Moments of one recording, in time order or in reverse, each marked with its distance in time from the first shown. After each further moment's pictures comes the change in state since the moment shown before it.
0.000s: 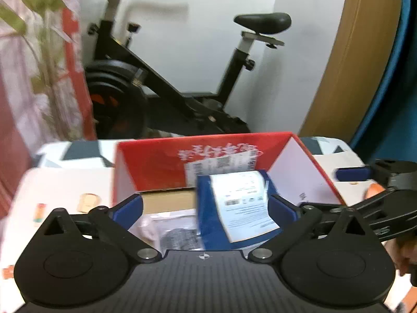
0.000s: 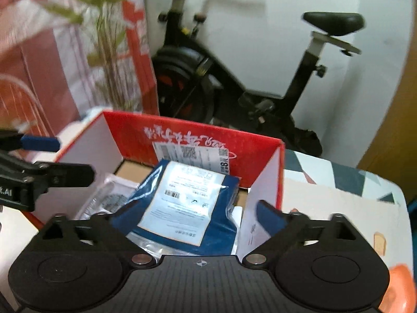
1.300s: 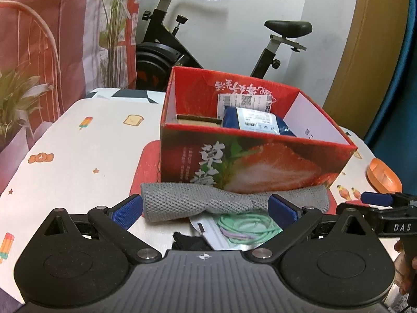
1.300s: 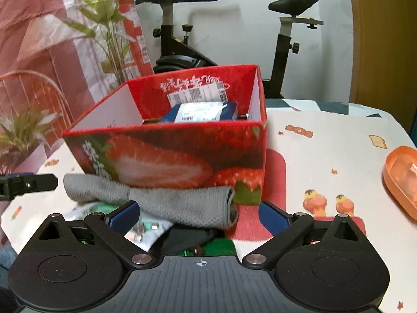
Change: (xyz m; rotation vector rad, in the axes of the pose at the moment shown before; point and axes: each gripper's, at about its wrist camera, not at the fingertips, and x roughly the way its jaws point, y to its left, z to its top) left arm -0.076 -0.006 -0.159 -0.144 -0.051 0.088; right arm -0.071 0.023 -0.185 0.160 -0.125 0.039
